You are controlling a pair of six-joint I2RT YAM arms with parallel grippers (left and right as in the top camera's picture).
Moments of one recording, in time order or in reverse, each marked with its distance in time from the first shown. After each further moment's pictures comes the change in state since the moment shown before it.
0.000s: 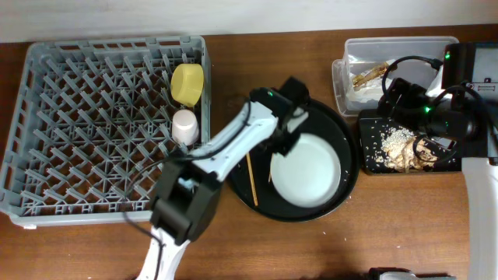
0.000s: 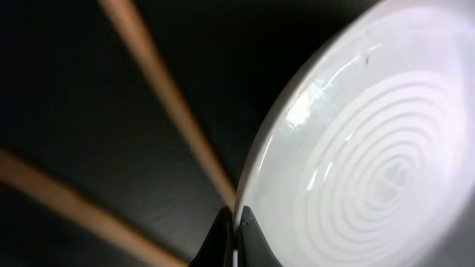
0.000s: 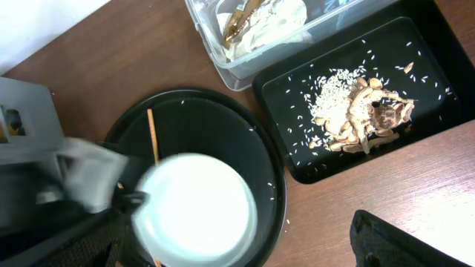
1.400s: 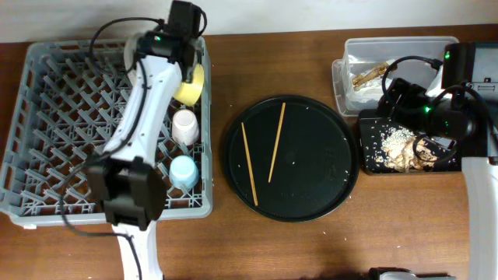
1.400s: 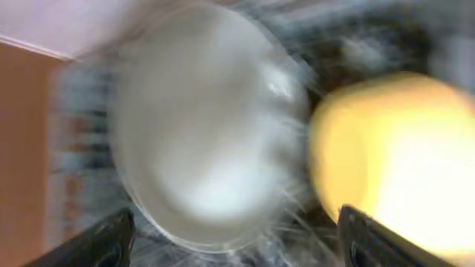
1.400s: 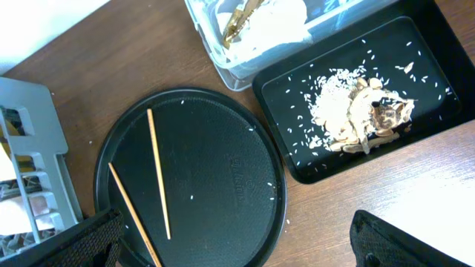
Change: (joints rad) left arm 0.436 -0.043 0.252 -0.009 -0.613 0.023; right arm 0.000 0.002 0.000 0.002 0.000 0.000
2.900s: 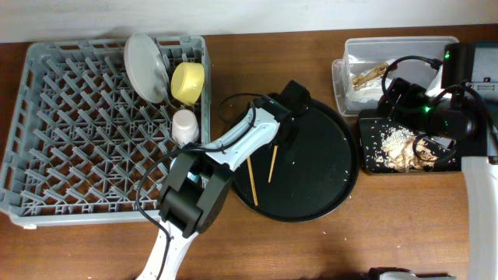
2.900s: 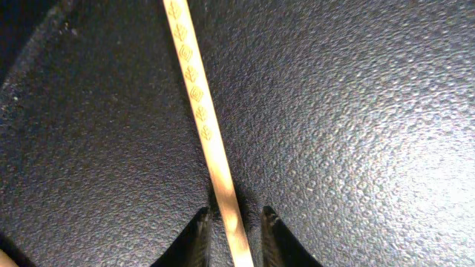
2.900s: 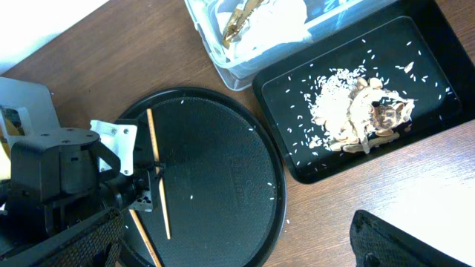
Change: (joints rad) left arm -0.443 0.153 -0.339 0.309 0.473 -0.238; right arm 0.000 0.001 0.000 -0.002 0.000 0.000
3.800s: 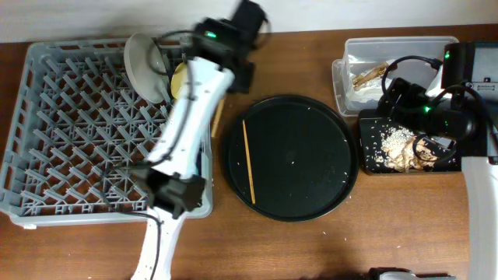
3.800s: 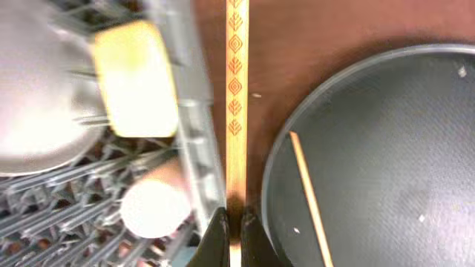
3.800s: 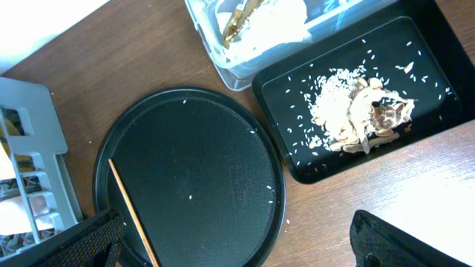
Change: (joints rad) left arm 0.214 0.071 0.975 -0.885 -0.159 -0.003; right arm 0.000 0.000 0.000 0.000 0.000 -0.001
